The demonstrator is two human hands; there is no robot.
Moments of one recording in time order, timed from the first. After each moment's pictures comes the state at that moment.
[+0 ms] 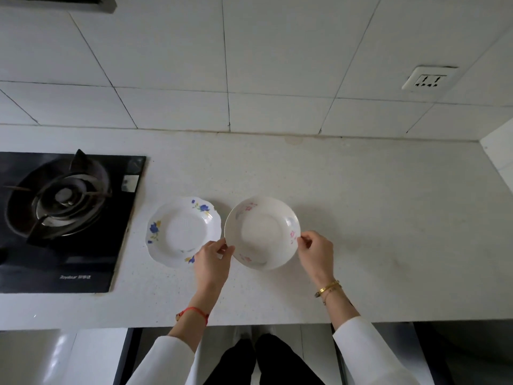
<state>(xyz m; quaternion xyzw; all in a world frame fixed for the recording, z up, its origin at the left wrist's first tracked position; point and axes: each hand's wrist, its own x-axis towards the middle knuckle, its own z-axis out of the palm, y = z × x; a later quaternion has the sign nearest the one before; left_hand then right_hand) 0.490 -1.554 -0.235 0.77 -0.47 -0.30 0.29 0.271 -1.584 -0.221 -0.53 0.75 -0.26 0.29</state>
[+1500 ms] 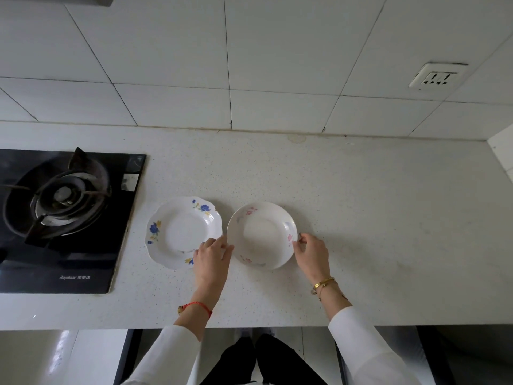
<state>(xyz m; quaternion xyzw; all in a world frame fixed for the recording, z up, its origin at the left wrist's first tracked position) 0.495 -1.563 -0.255 0.77 -0.56 -0.22 0.21 0.271 -1.597 -0.249 -0.57 0.76 -0.13 0.30</state>
